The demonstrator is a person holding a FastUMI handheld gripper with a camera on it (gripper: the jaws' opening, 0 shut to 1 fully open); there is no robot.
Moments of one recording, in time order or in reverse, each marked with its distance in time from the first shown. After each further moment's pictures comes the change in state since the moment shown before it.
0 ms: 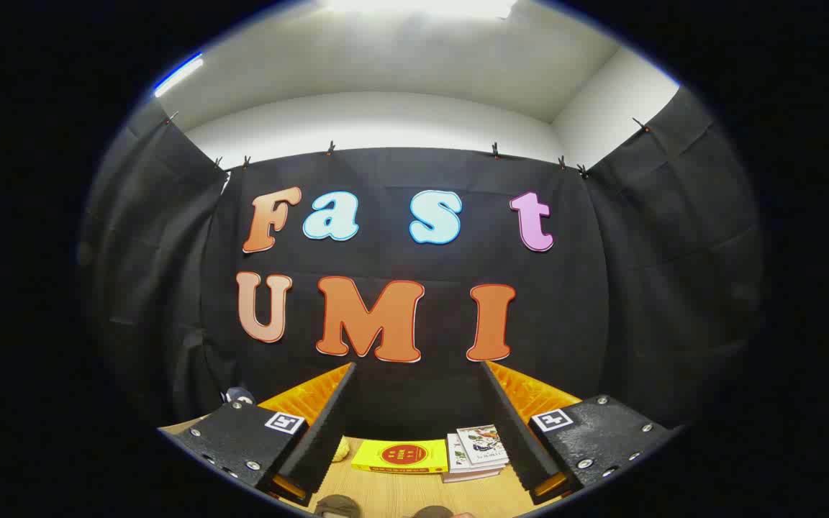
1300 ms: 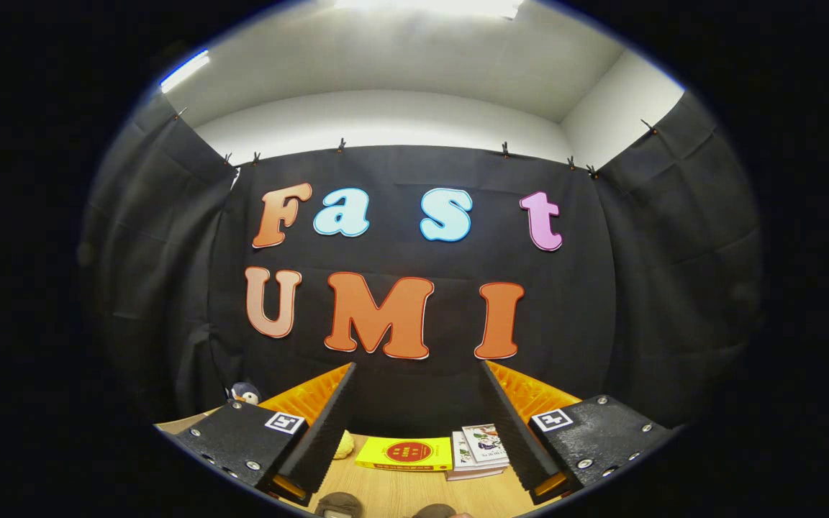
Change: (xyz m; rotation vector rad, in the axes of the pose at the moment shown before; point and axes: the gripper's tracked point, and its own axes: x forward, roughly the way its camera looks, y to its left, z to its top) arm -0.004 0.013 -0.005 -0.018 0.009 0.028
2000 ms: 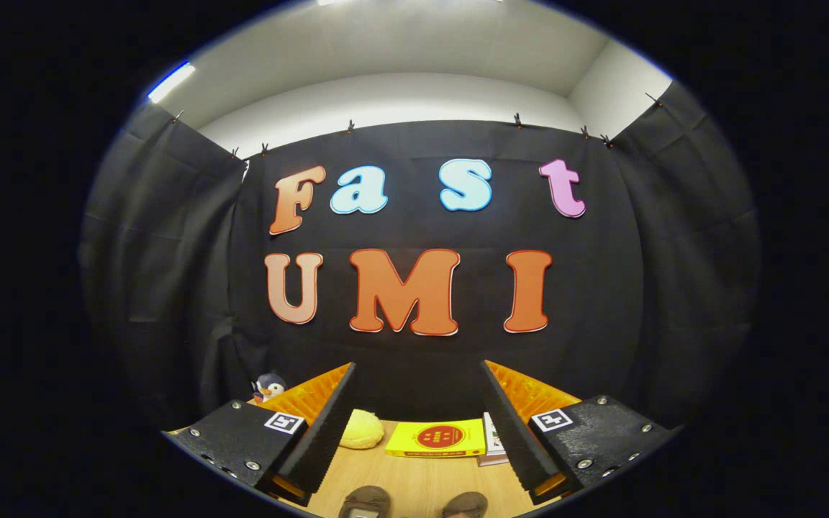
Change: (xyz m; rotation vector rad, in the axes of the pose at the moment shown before) arm 0.011 0.058 -0.050 0.083 0.118 0.137
